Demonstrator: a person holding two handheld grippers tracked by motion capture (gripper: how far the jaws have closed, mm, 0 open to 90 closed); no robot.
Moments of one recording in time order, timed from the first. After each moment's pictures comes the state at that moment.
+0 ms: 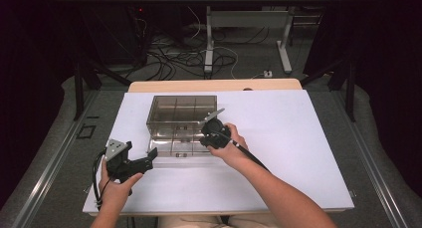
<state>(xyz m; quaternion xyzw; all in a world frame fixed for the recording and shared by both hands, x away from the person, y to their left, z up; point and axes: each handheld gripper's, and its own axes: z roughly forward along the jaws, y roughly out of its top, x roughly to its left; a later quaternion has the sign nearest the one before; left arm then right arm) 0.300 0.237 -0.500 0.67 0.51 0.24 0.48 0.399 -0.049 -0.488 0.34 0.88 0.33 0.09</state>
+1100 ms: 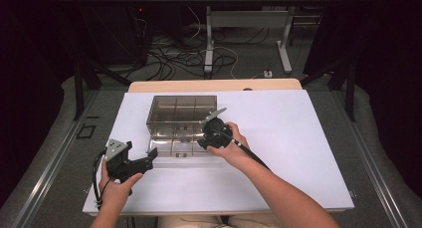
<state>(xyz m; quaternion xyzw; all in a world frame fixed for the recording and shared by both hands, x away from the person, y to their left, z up) 0.300 0.237 -0.500 0.67 0.51 0.24 0.48 0.399 -0.053 -0.486 0.34 0.87 0.34 0.09</state>
